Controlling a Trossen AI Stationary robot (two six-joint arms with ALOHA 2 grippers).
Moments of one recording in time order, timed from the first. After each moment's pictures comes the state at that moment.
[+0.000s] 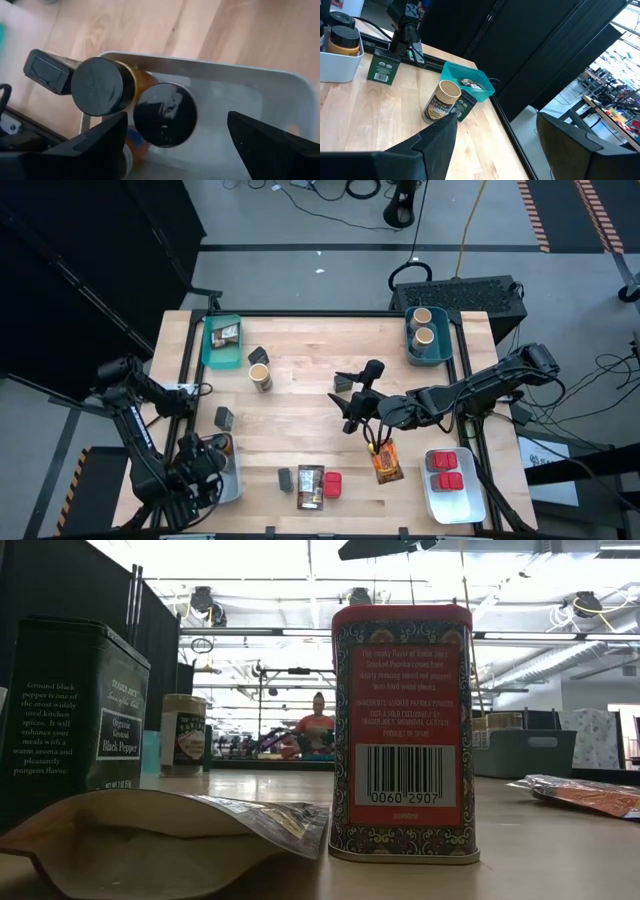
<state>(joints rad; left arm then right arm) -1.10 1.57 1.21 -1.33 -0.34 -1.50 0.32 1.46 1.01 0.18 0.83 -0.31</state>
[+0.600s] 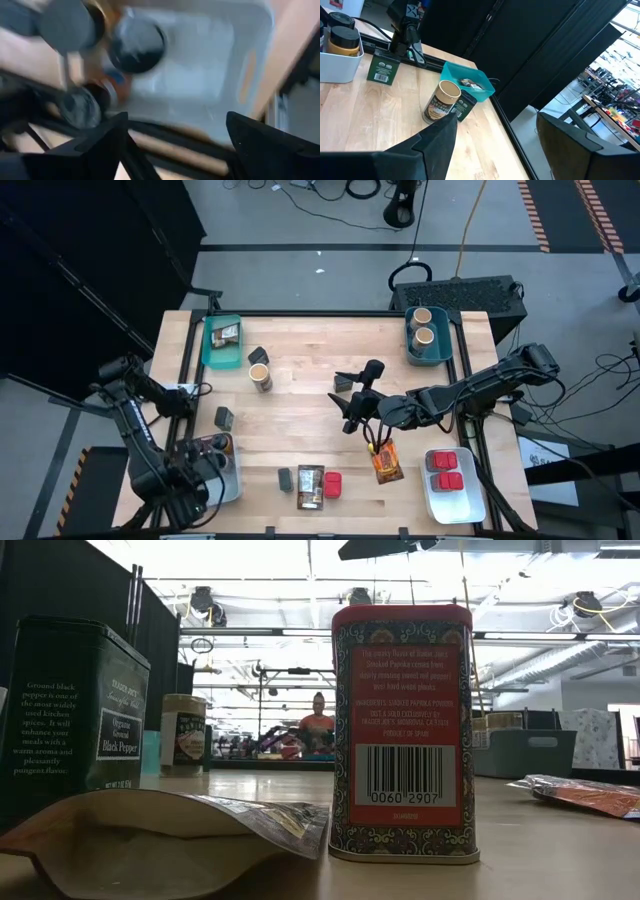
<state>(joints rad) -1.05 1.57 1.36 -1.42 0.01 -1.38 0.32 1.46 1.01 0.18 0.83 -0.31</state>
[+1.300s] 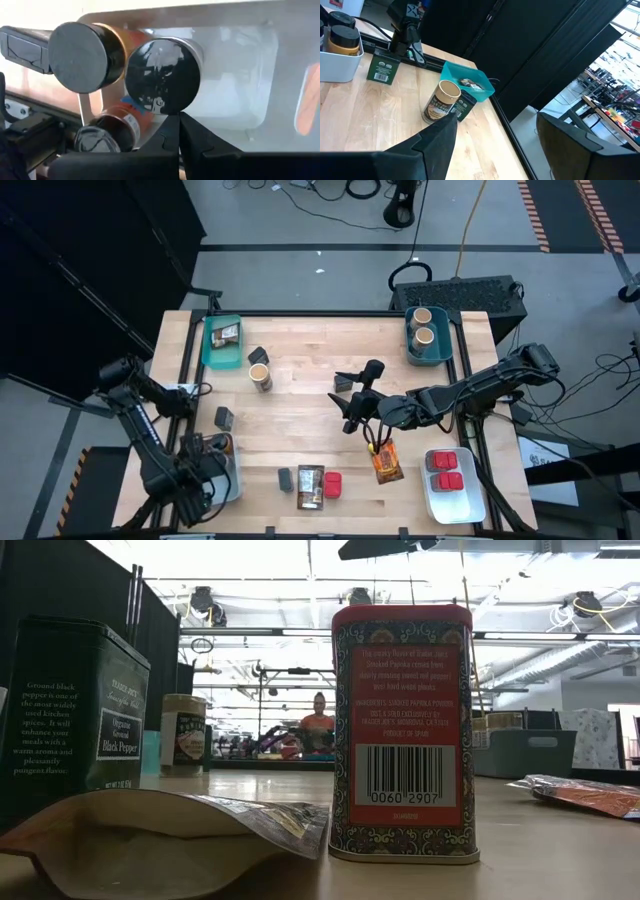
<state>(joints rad) -1.03 1.58 1.22 -1.36 -0.09 -1.26 0.32 1.46 1.01 0.18 0.83 -0.32</state>
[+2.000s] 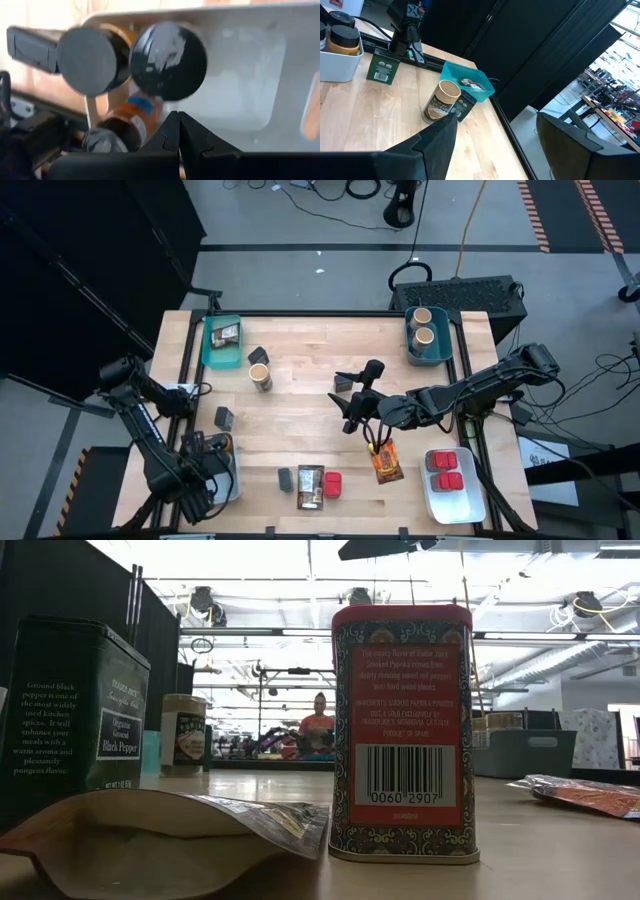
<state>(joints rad) -1.01 1.58 1.22 -1.37 -0.08 -1.25 0.32 1.46 1.01 0.18 0.83 -0.32</state>
